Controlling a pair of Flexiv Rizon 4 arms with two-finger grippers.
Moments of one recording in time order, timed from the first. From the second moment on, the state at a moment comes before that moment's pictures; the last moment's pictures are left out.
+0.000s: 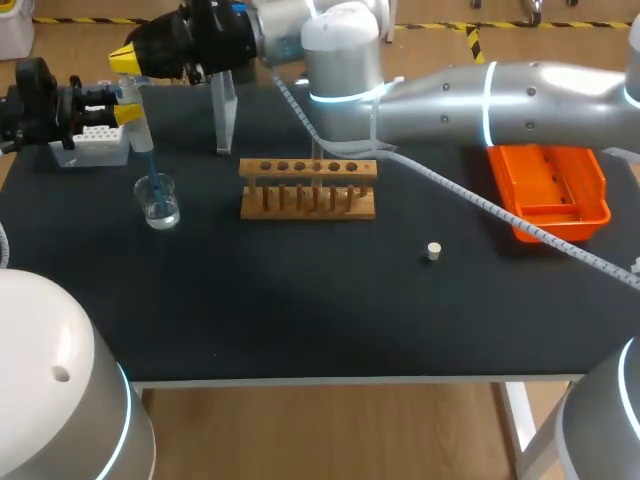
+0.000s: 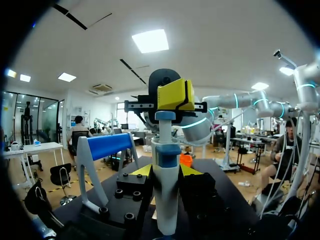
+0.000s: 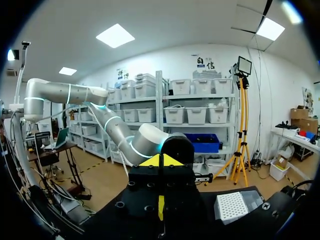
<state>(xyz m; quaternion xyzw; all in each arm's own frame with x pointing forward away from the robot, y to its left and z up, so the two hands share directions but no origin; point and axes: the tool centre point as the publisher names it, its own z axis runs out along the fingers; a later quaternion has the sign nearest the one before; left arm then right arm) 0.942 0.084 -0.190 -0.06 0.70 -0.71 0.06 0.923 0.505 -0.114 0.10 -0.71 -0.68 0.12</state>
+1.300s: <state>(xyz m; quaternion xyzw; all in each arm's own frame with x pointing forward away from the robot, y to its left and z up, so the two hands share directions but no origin) 0.942 0.084 -0.194 -0.06 0.70 -0.71 0.06 0.930 0.512 -0.140 0.09 -0.72 -0.68 0.12</state>
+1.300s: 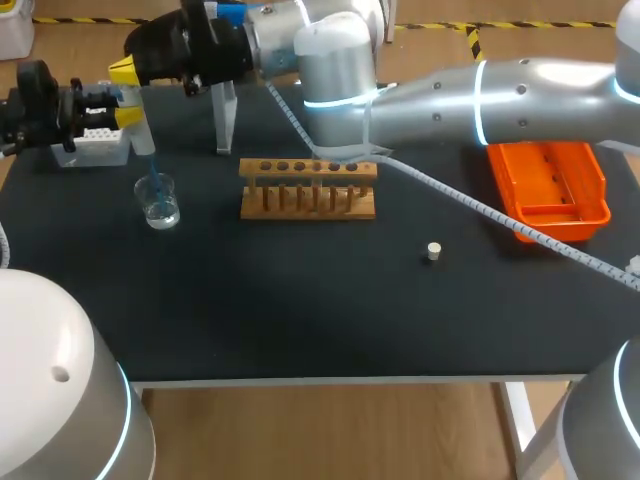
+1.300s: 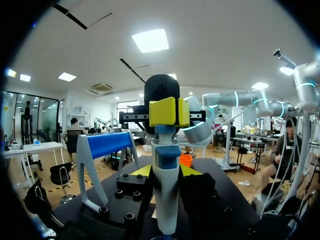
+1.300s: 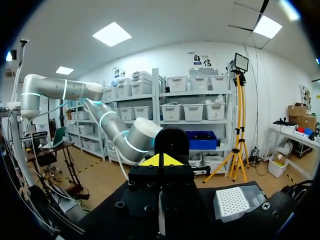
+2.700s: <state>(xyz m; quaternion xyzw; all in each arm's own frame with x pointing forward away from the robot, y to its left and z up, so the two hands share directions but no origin) 0.943 0.084 -0.191 -0.06 0.70 -0.71 0.06 0.935 0.408 -0.064 0.14 -0.72 -0.67 0.03</state>
